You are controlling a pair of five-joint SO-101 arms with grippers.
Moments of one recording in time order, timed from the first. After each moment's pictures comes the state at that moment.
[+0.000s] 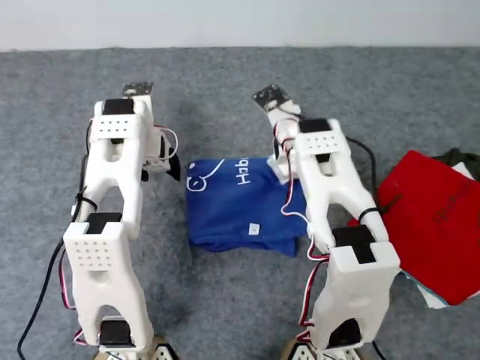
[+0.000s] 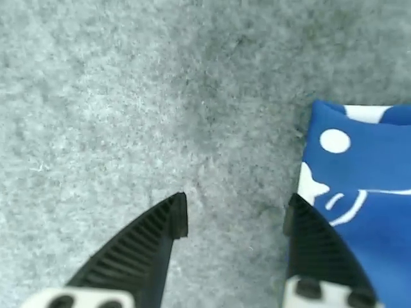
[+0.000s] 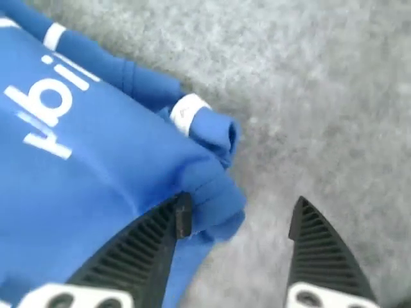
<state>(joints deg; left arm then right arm) -4.7 37.6 -27.6 93.9 8.6 -11.3 22.1 -7.0 70.0 23.6</state>
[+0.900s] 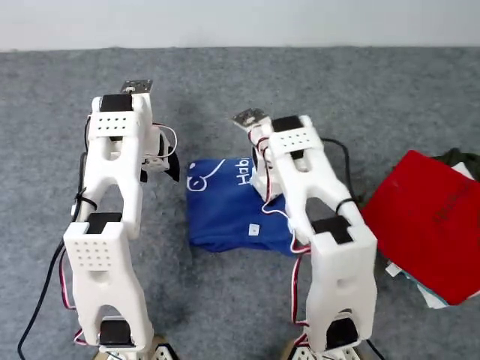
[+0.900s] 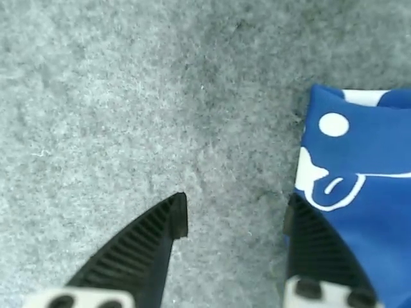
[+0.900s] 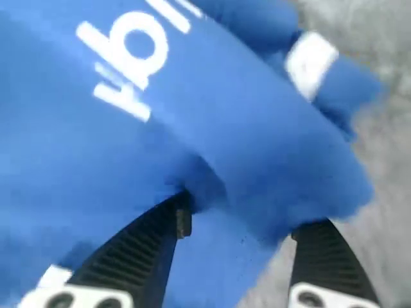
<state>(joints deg) -4.7 37.6 -28.9 96.9 8.6 -17.6 33.3 -13.0 80.6 17.9</state>
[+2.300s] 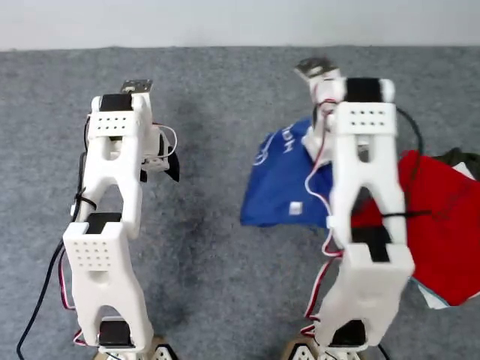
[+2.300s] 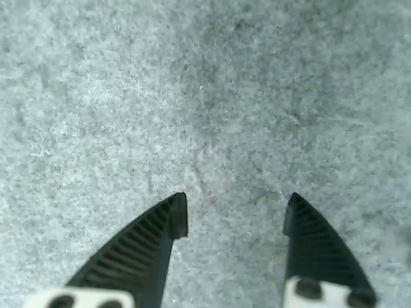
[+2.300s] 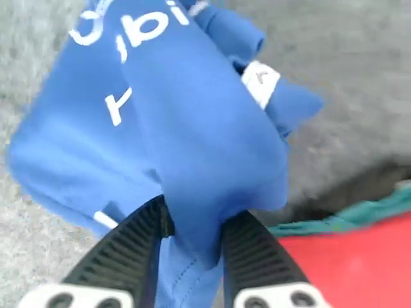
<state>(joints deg) -4.7 37.6 -28.9 96.9 8.6 -1.9 20.0 -32.1 100.4 22.5</state>
